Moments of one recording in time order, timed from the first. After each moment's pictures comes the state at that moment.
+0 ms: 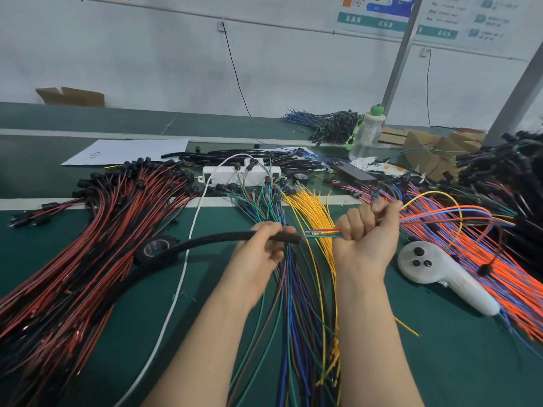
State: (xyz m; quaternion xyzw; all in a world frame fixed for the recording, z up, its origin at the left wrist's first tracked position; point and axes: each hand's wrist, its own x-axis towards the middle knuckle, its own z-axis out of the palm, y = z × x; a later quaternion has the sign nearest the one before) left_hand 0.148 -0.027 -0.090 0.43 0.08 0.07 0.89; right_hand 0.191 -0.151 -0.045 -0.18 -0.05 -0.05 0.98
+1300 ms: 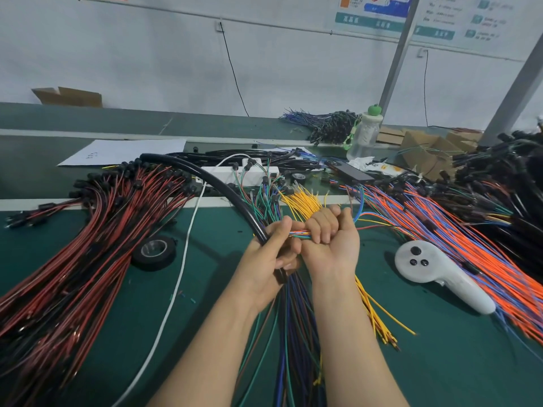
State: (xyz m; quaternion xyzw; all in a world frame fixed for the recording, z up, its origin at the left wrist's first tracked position) left_hand 0.145 -0.045 -0.088 0.40 -0.04 0.06 0.91; right_hand 0.190 -0.125 -0.060 -0.04 0.00 0.13 0.99
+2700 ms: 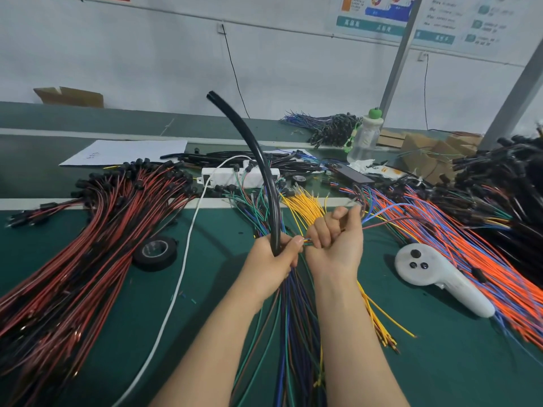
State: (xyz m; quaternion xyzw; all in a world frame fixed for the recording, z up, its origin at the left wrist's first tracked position) left_hand 0.146 -0.040 -0.095 0.69 0.02 0.11 0.71; right_hand 0.192 -0.128 -0.062 -0.21 -0.03 0.03 0.98
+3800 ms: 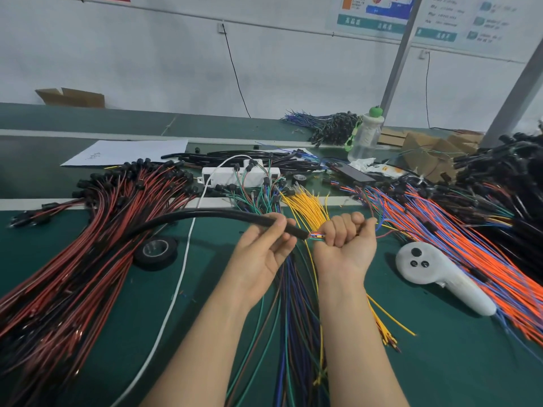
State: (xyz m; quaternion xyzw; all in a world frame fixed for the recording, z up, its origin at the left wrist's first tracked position) left_hand 0.139 -0.035 -0.078 0.37 0.01 0.10 0.93; right_hand 0.188 -0.137 -0.057 -0.05 0.01 0.02 1.00
